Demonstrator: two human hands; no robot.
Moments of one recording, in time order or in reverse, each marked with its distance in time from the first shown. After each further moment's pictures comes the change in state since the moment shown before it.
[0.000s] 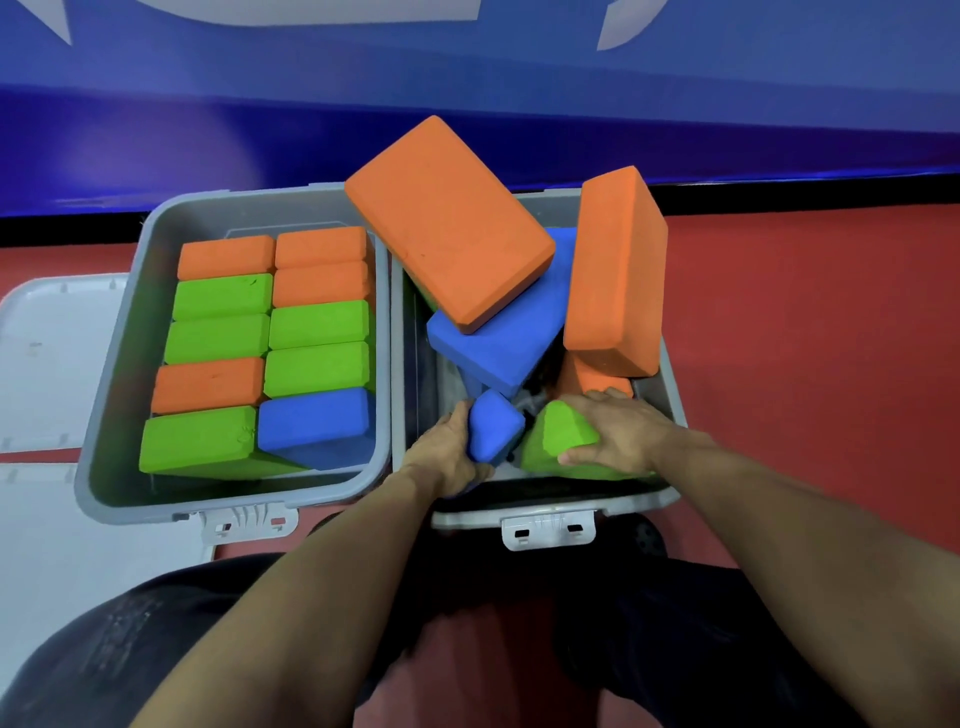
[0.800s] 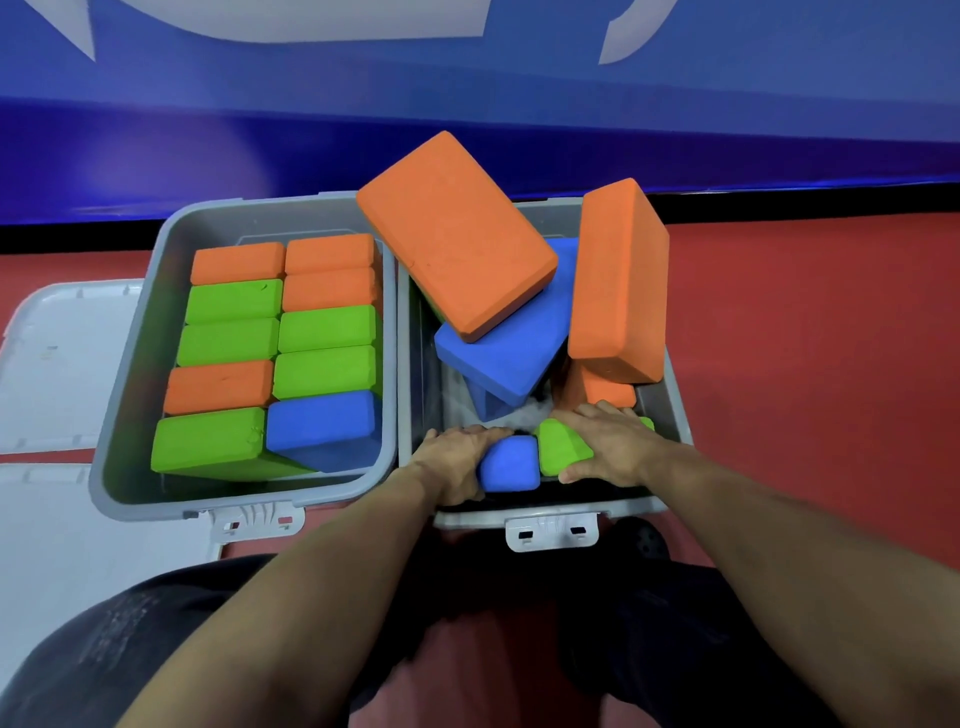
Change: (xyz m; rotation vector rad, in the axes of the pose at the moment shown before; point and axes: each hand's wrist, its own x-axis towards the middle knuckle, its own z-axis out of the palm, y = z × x) left_hand -0.008 0.009 -0.007 0.460 -0.147 0.188; right_hand 0.001 -0.009 0.014 0.039 0.011 -0.026
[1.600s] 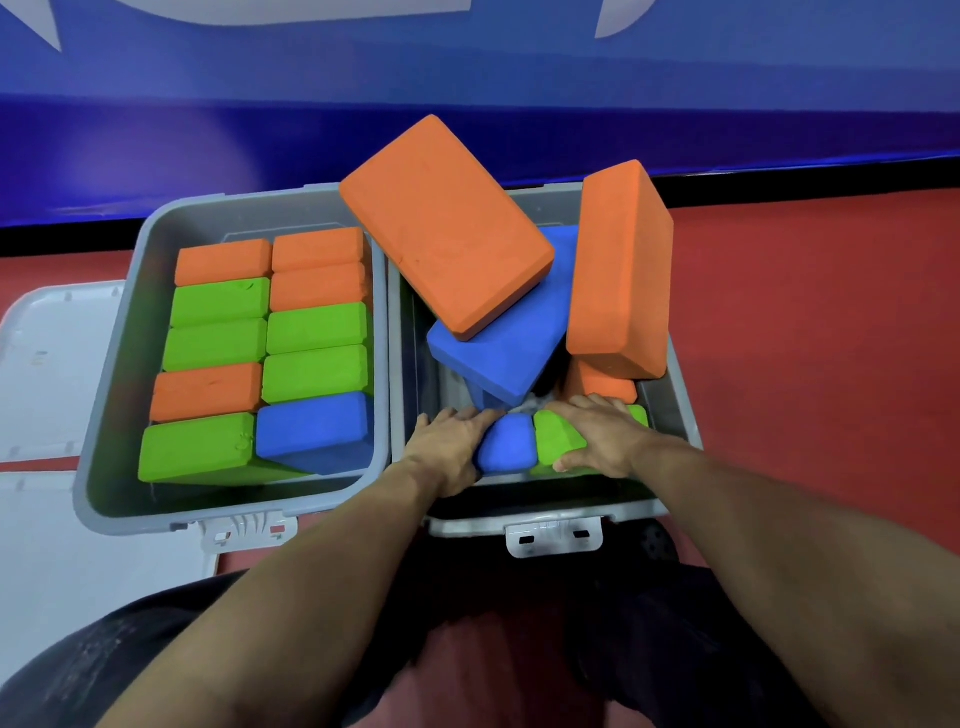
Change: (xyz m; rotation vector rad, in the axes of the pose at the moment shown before) left_hand 0.011 0.001 -0.009 0.021 0.075 -0.031; right_hand 0.028 0.011 0.016 0.086 0.056 -0.021
